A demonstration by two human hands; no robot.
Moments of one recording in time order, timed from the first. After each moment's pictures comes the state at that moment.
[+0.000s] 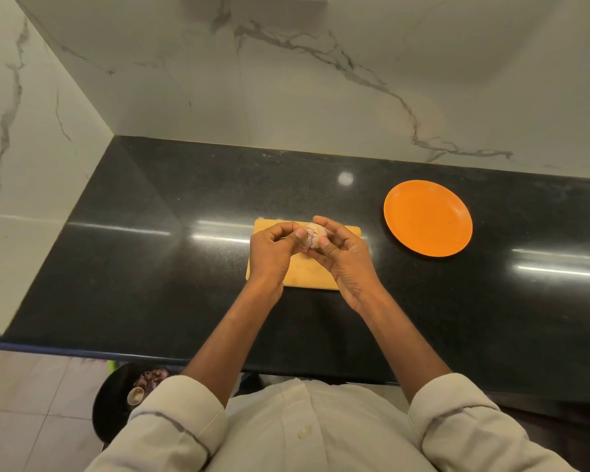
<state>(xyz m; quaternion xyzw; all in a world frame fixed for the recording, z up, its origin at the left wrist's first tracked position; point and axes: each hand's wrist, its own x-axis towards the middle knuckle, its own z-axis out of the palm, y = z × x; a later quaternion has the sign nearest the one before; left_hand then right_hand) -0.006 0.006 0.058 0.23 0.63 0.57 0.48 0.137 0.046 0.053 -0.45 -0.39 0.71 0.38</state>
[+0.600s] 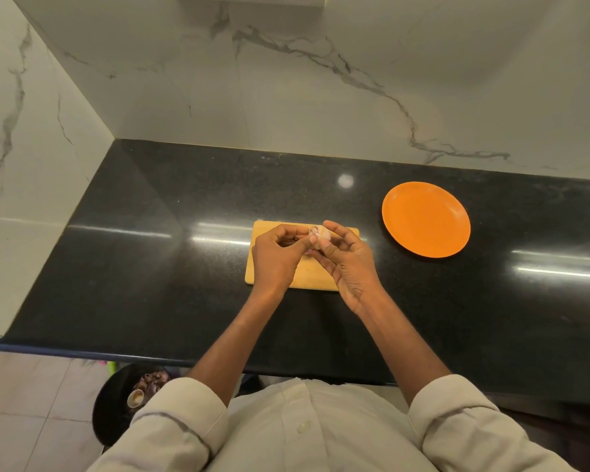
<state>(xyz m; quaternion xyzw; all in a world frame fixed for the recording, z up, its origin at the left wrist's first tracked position) 0.003 0.003 0.054 0.33 0.66 0.55 0.39 0.142 0.044 0.054 -0.45 -0.29 0.74 0.42</state>
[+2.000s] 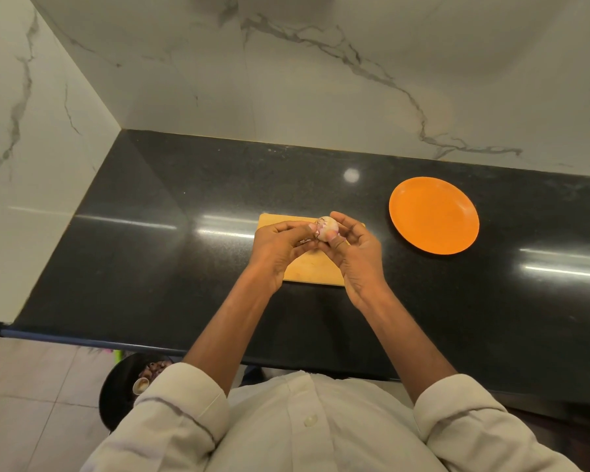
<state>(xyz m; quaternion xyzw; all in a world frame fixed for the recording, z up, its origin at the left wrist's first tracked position) -0.010 0.009 0.074 0.15 0.60 0.54 0.57 0.137 0.039 0.062 -0.48 -0.36 0.68 0.43</state>
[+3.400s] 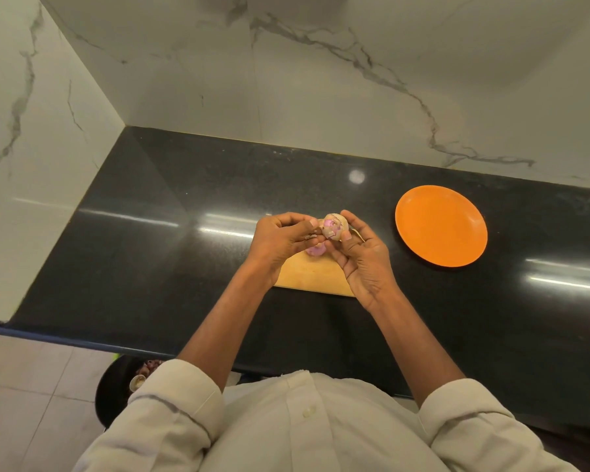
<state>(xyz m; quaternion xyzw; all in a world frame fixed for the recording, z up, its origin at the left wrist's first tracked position) -0.025 0.028 0.074 0.20 0.58 0.55 0.58 0.144 0.067 0.054 -0.43 -0.25 0.76 0.42</state>
